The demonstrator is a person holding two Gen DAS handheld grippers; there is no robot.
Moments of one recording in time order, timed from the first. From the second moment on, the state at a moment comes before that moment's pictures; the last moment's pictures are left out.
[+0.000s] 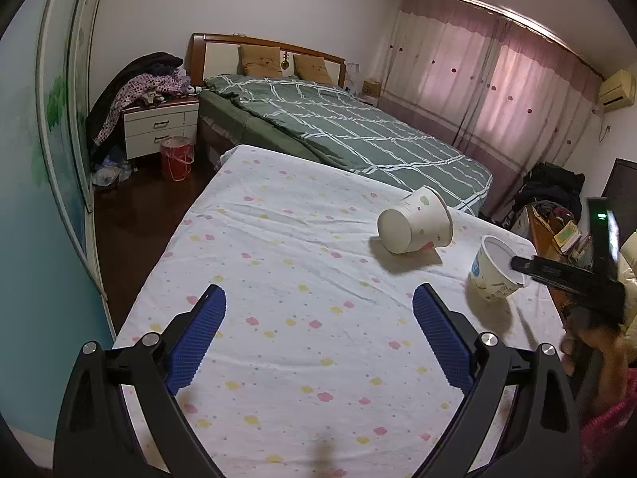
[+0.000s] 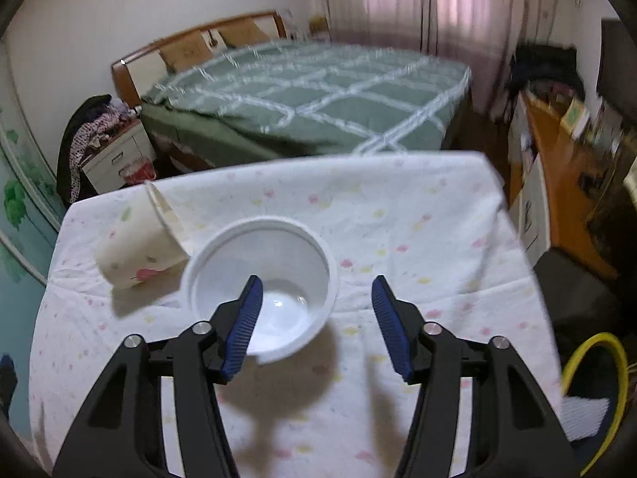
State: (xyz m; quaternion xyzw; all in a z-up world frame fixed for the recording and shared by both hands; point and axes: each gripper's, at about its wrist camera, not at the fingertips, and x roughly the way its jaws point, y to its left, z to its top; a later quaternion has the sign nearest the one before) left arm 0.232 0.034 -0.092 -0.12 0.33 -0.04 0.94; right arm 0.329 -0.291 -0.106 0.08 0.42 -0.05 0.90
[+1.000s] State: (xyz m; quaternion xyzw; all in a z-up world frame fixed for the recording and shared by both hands) left arm 0.227 0.003 -0.097 -0.07 0.33 -0.06 0.94; right arm 0.157 -0.456 -0.099 0.21 0.35 -0.23 0.88
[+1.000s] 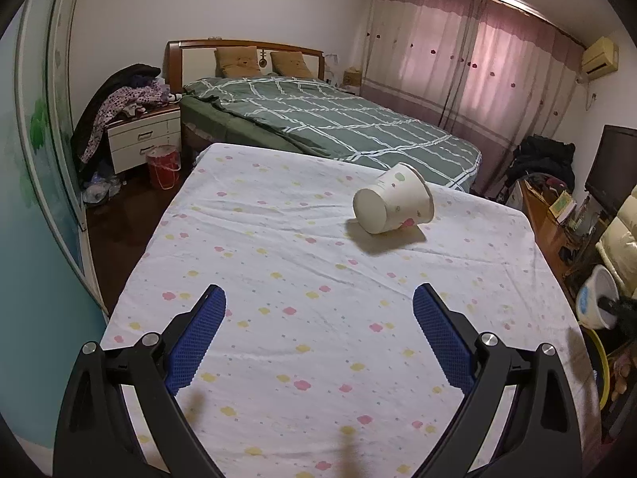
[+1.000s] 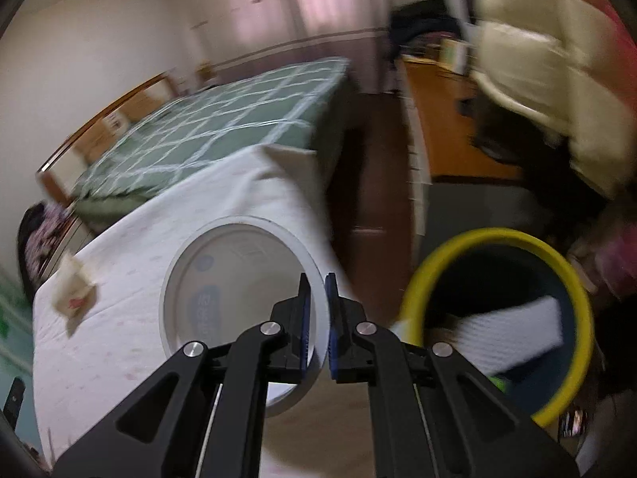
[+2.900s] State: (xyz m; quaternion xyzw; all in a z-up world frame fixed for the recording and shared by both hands) left arm 0.378 -0.115 -0.094 -0.13 0.41 0.05 0.90; right arm 0.086 -0.516 -0.125 0.23 0.28 -0.35 0.86
